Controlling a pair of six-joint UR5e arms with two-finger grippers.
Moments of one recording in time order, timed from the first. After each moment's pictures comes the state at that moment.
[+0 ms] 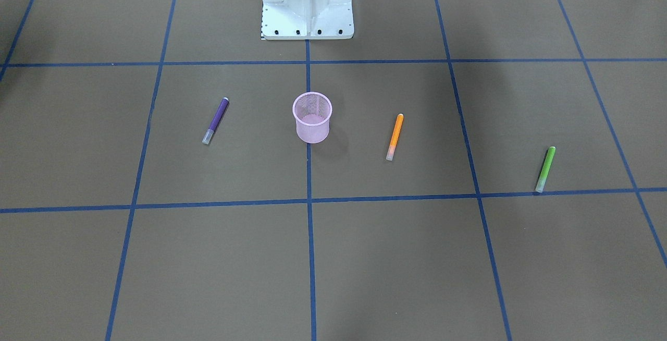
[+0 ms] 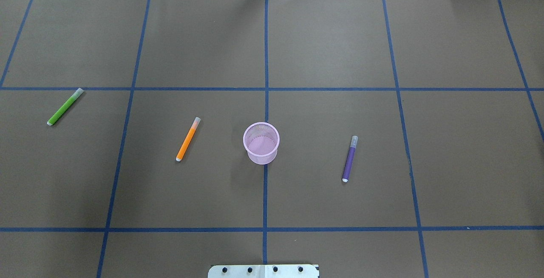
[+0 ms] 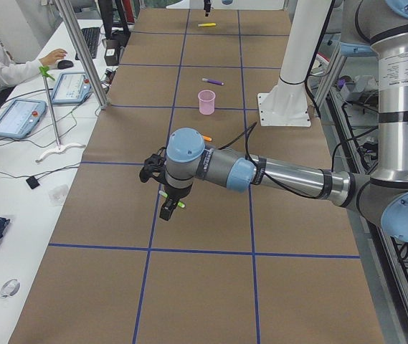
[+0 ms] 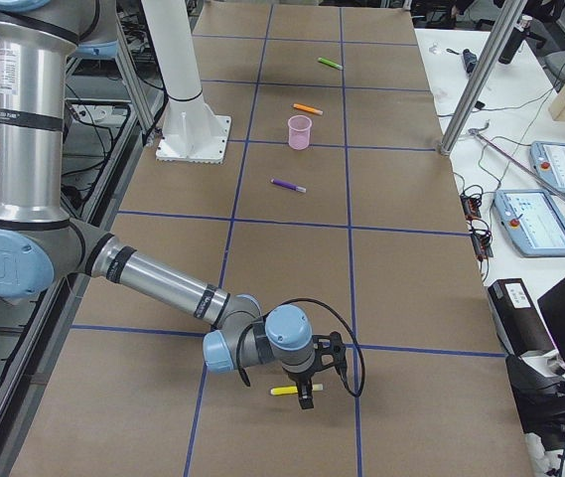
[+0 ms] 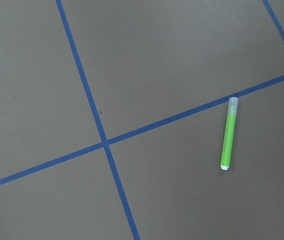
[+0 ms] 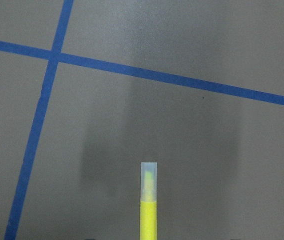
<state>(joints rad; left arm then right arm) -1.55 -1.46 -1.87 -1.74 -2.37 0.10 1.48 -1.67 1.23 -0.85 2.23 0.09</state>
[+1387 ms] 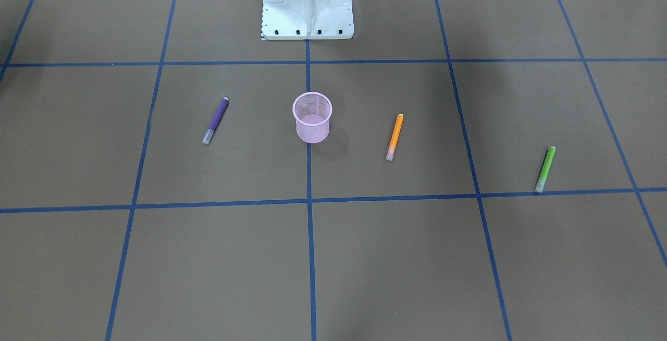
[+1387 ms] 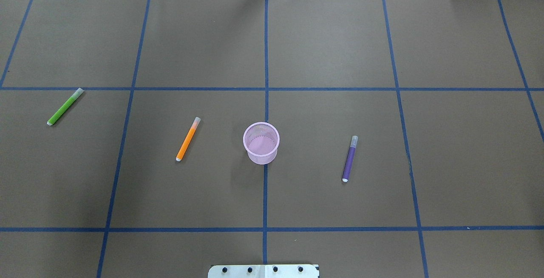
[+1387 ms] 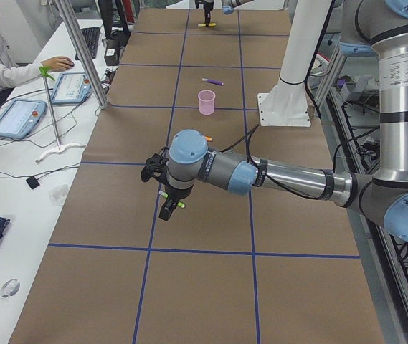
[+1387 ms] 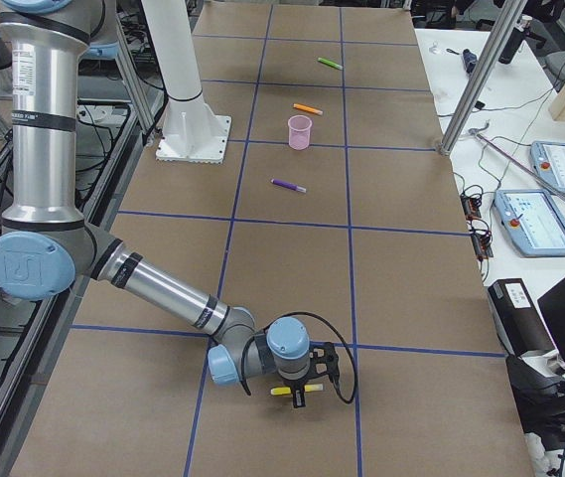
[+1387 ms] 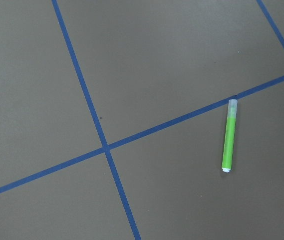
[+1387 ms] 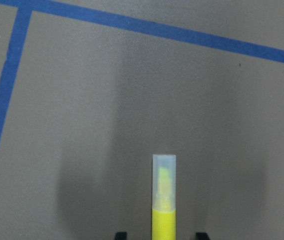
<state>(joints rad) -1.55 -1.45 -1.87 -1.76 -2.37 0.10 1.39 -1.65 1.10 -0.74 2.21 0.16</state>
